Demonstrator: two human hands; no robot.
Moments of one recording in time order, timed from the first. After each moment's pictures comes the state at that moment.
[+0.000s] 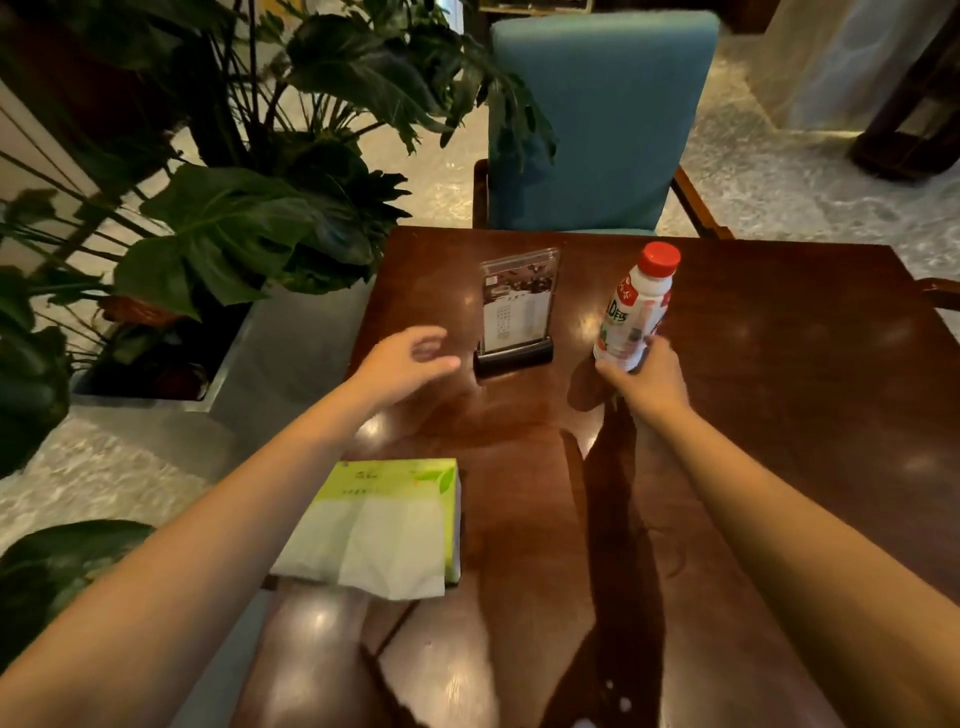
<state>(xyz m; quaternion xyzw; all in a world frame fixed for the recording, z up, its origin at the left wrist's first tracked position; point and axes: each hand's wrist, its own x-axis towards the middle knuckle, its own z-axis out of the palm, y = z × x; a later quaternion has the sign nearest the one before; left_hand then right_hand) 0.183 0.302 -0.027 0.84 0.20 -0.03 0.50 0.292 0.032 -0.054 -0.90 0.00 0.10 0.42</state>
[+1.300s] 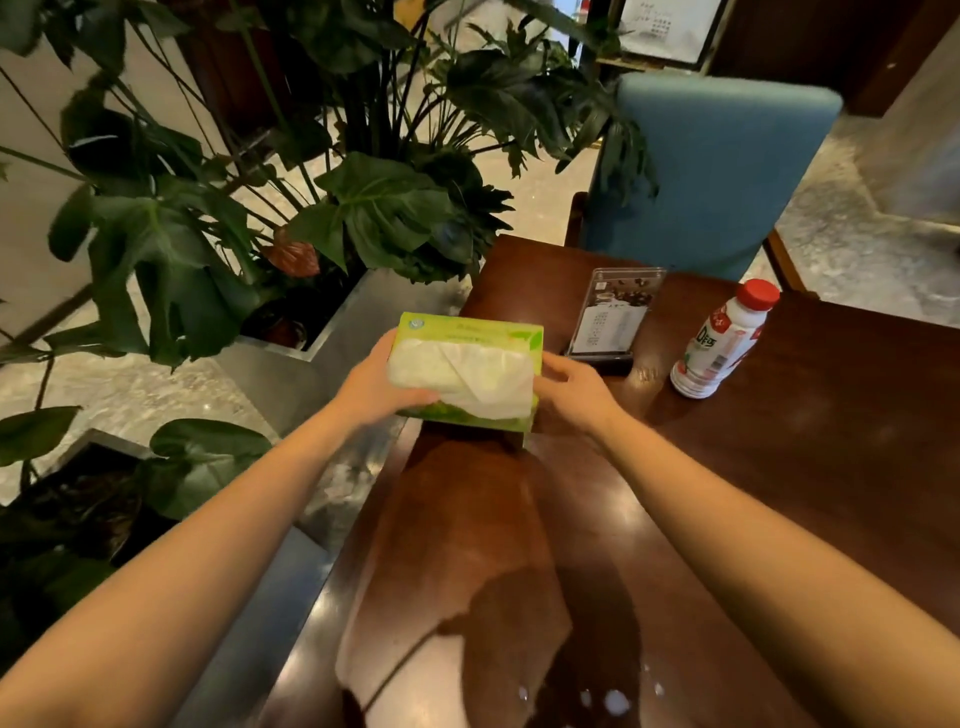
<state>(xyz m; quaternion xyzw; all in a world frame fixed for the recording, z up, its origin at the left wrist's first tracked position) 0.033 0.365 -0.021 0.85 0.25 0.06 0.46 0.171 0.157 -0.009 -0.76 -0.19 0.33 0.52</state>
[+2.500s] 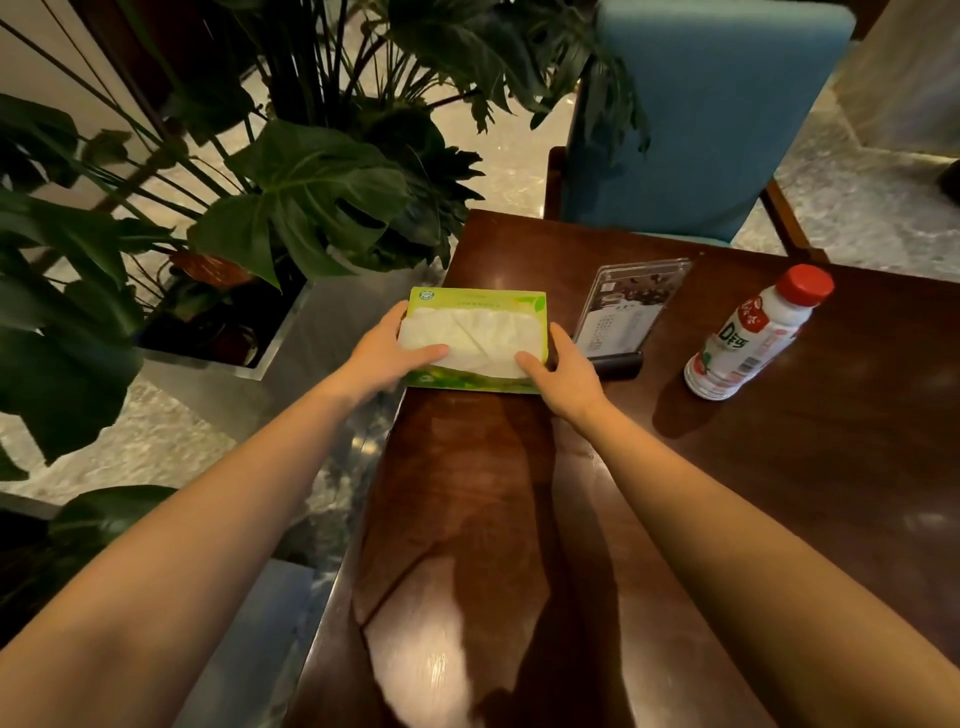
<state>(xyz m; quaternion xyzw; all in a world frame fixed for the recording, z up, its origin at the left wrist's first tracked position) 0.154 0.411 -0.058 0.83 0.26 0.01 0.50 0.245 0.208 -0.059 -0.86 -0.18 0.23 0.43</state>
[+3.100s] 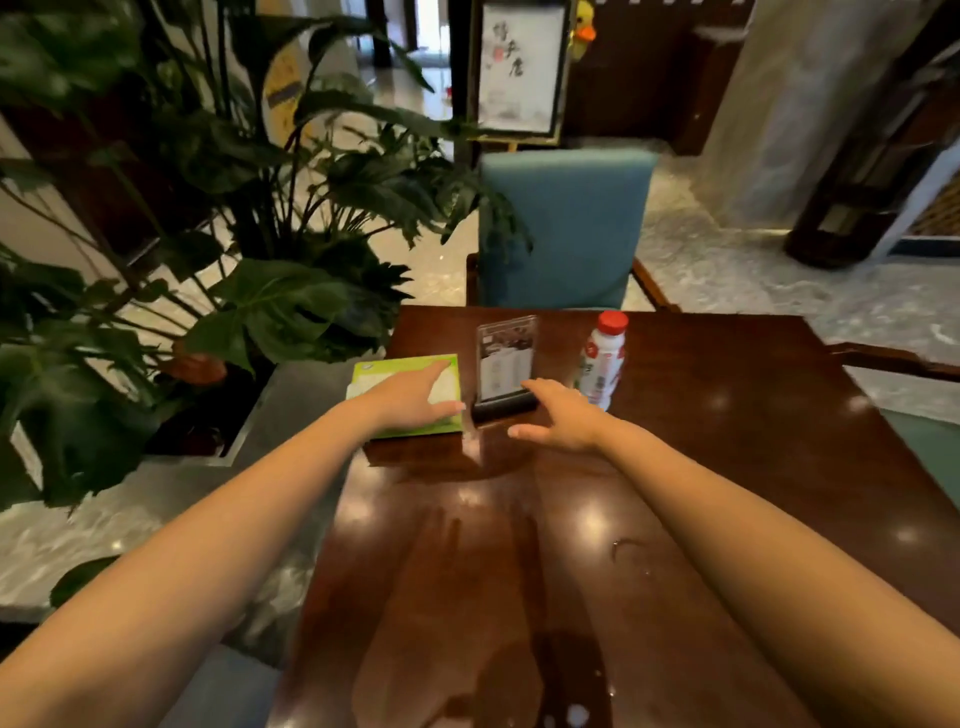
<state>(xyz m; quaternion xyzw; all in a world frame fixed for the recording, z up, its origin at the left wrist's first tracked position) 0.130 0.277 0.072 0.97 0.08 -0.13 0.18 0.203 0.070 0.049 -0.91 -0.33 0.20 0.16</state>
